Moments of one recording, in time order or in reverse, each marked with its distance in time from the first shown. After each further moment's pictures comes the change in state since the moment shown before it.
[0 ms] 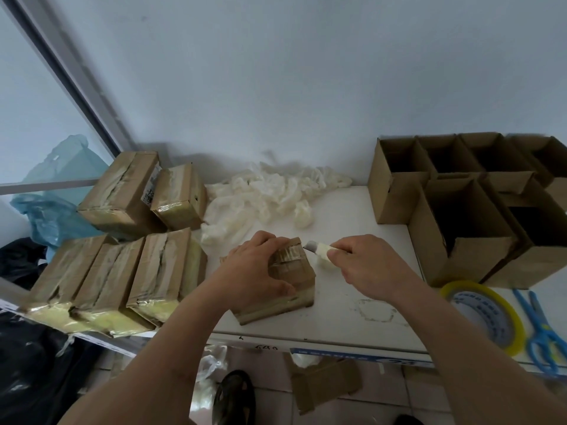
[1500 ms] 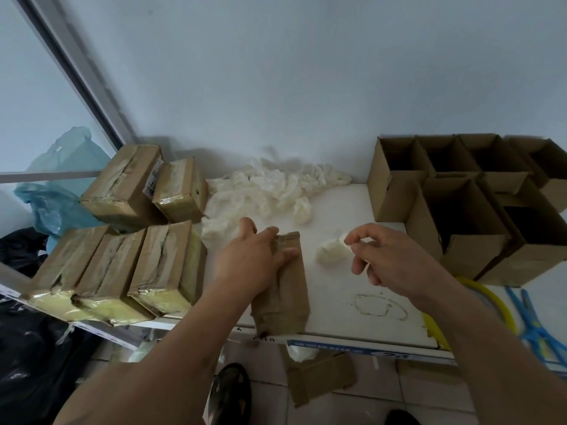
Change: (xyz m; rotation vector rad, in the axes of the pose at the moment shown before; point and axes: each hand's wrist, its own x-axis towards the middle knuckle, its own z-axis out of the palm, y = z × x) left_hand 0.003 0.015 0.013 0.159 0.208 -0.301; right_hand -0.027 0.007 -0.025 0.393 -0.028 0.125
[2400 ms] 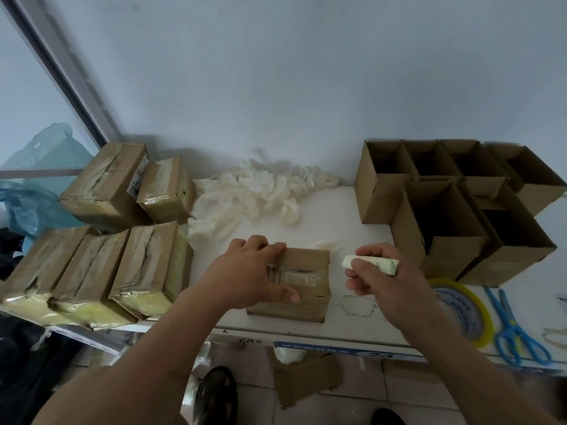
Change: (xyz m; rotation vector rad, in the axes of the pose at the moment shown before) left_hand -0.007 -0.002 -0.005 0.050 -0.298 0.253; right_hand -0.027 0.031 0.014 0.346 0.254 -0.004
